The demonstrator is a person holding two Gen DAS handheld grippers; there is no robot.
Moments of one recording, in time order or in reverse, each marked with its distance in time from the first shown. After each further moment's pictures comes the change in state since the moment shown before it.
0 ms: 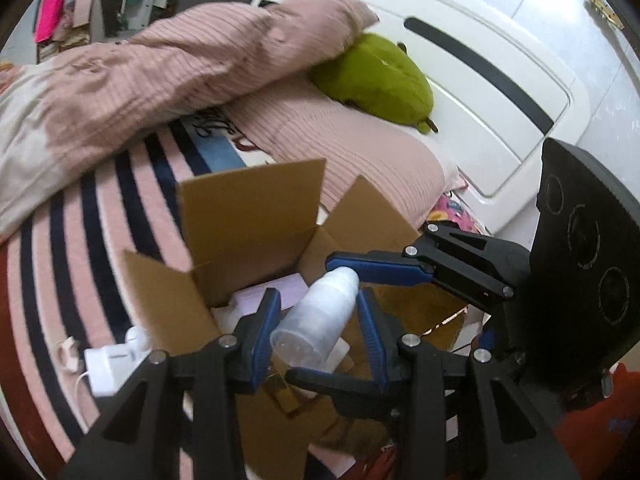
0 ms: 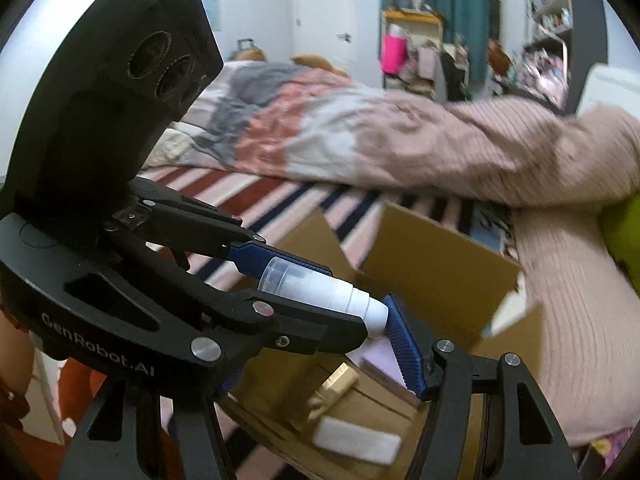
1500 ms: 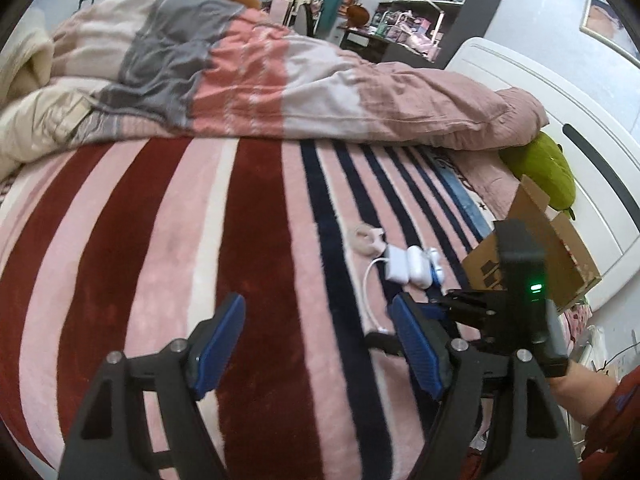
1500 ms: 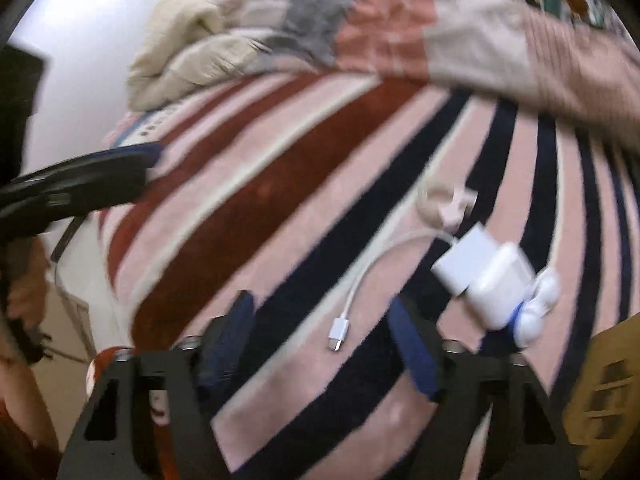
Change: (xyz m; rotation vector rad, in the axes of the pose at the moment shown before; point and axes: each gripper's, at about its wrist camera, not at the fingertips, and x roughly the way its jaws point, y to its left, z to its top) left arm -0.164 0.198 -0.206 -0.390 -0.258 0.426; right arm 0.209 0.172 -0.007 -0.006 0.280 0.226
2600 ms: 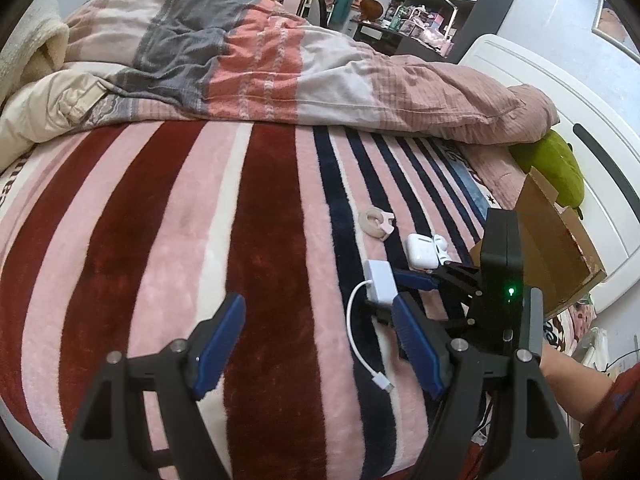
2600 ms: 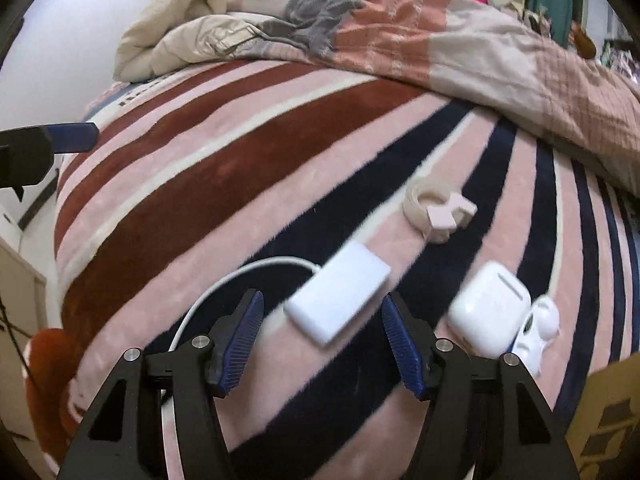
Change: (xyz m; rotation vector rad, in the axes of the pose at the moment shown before) left arm -0.006 -0.002 -0.012 -0.030 0.028 0.032; right arm 0.016 -0.004 0.000 -0.165 -0.079 -0.117
